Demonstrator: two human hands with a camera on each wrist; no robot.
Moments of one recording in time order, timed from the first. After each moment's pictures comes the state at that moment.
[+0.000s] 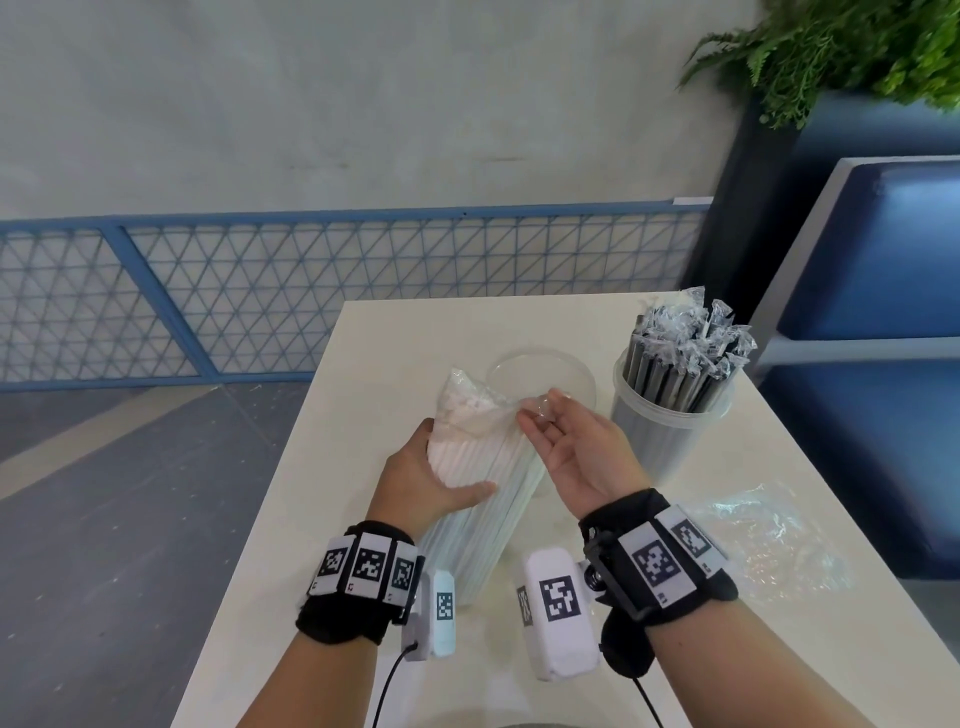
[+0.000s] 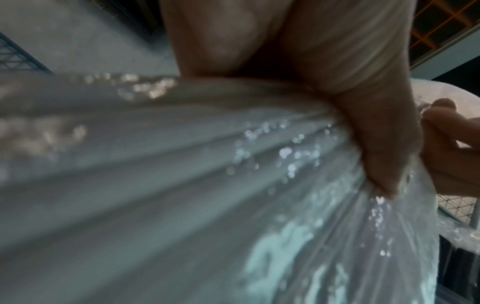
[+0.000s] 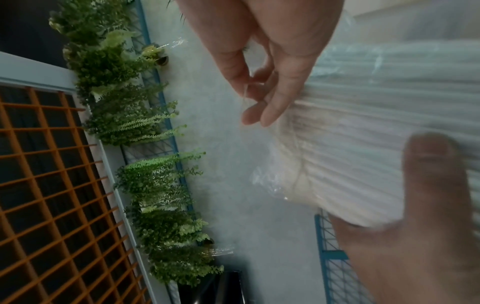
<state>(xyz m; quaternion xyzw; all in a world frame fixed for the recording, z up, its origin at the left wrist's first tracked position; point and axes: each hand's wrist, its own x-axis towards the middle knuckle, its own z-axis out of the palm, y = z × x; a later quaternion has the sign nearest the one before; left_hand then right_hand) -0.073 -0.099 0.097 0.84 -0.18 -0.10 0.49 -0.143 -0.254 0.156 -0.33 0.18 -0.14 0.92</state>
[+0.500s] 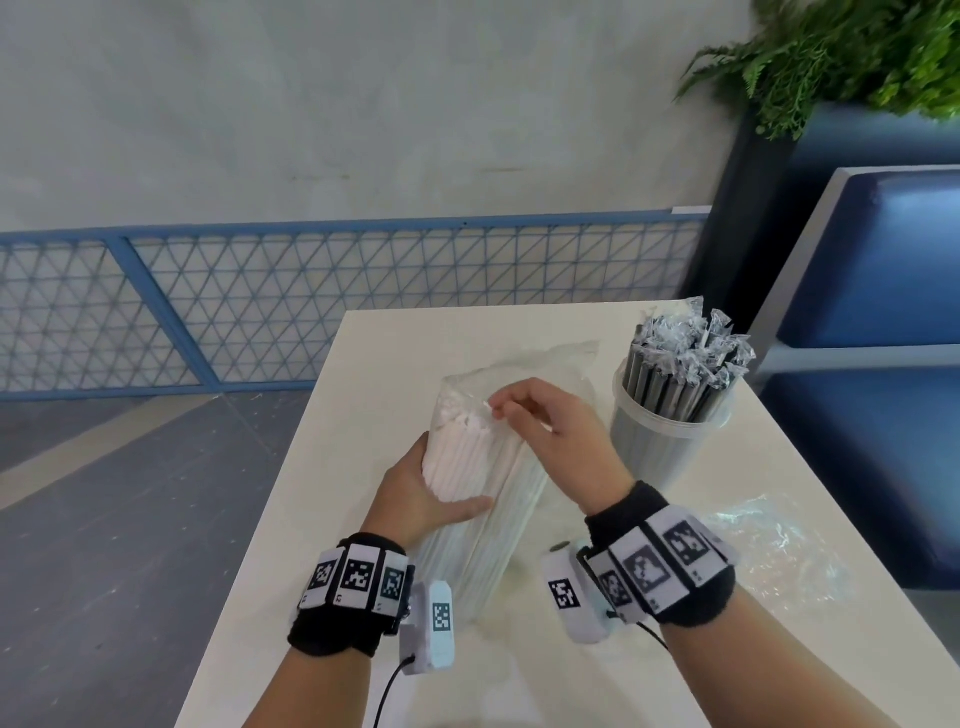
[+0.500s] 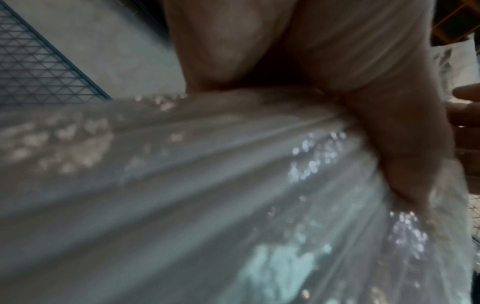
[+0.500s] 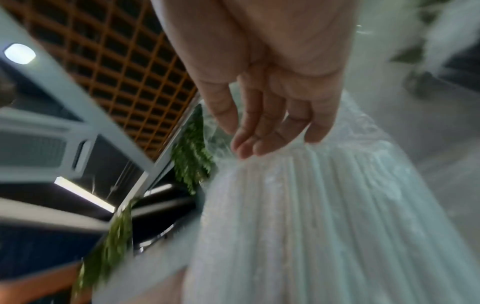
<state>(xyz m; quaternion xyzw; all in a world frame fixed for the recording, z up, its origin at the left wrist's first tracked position) -0.073 -0.096 0.101 0.83 -0.18 -0.15 0.51 -0.136 -0.257 0.166 -0.84 0.04 -0.17 0.52</state>
